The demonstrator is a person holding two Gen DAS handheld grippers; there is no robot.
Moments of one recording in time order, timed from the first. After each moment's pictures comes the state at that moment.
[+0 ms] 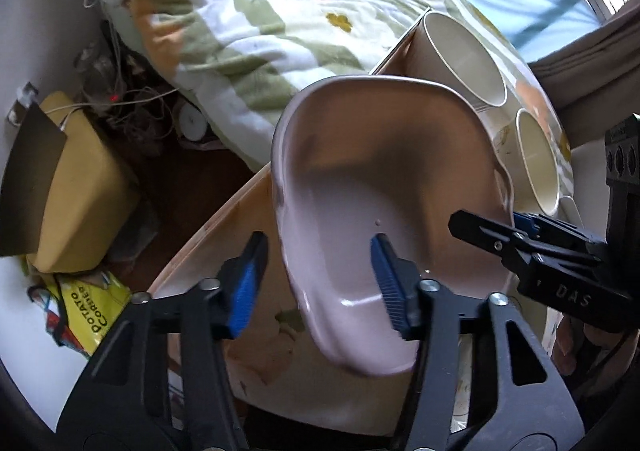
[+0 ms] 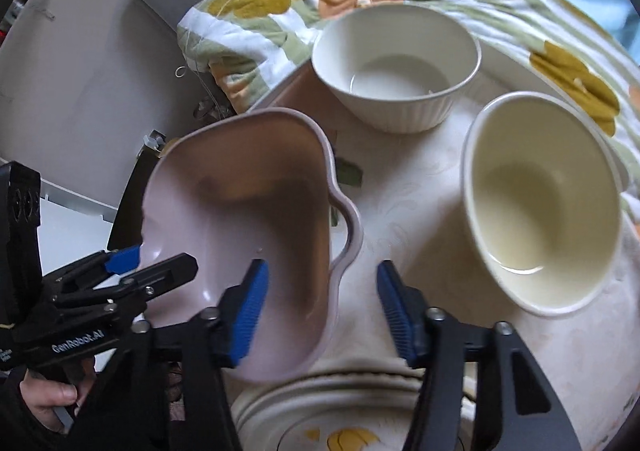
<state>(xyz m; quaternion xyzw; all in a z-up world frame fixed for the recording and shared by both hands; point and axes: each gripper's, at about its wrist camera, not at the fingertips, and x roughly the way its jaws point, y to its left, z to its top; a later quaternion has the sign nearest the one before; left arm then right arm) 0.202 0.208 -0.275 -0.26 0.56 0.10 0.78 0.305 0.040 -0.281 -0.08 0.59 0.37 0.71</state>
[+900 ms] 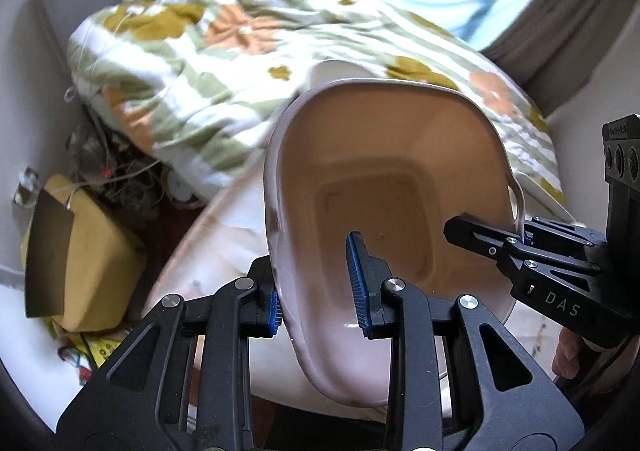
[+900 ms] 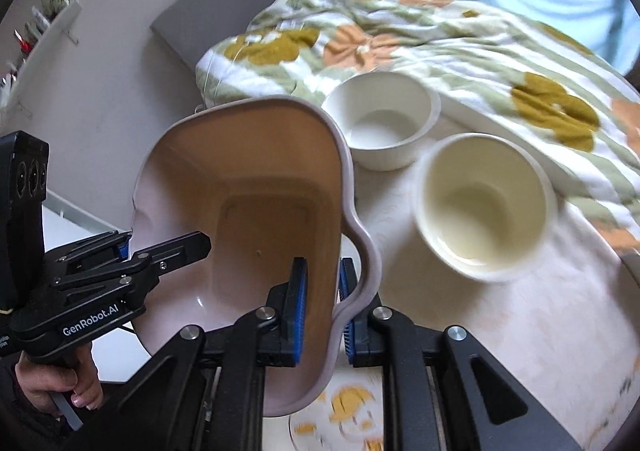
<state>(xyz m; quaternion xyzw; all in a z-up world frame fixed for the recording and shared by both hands) 0.197 0.129 -0.171 -0.16 0.51 0.05 0.85 0.274 -0.032 -0.206 -0.03 0.52 0.37 0.77</state>
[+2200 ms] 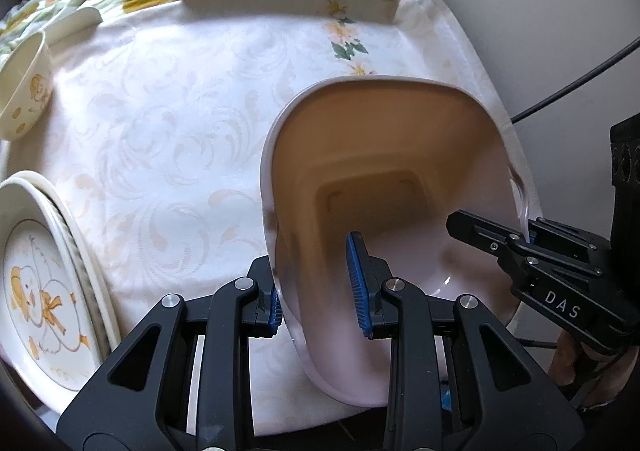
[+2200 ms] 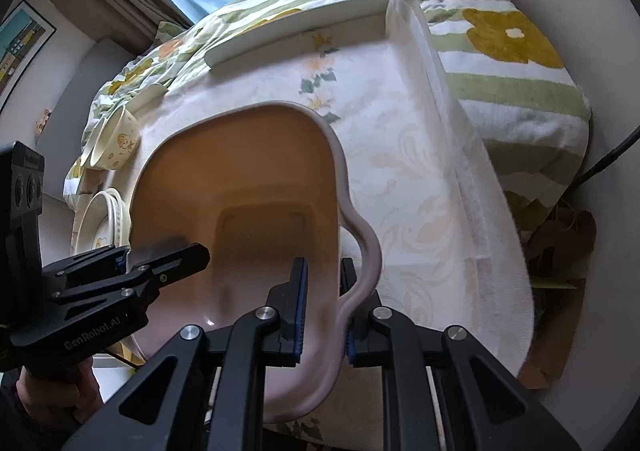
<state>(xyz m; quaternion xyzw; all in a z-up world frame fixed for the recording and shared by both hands) 0.191 -0.248 -0.258 0.01 0.59 -0.20 0.78 0.157 -0.399 -0.283 0.16 0.56 0.08 0.81</state>
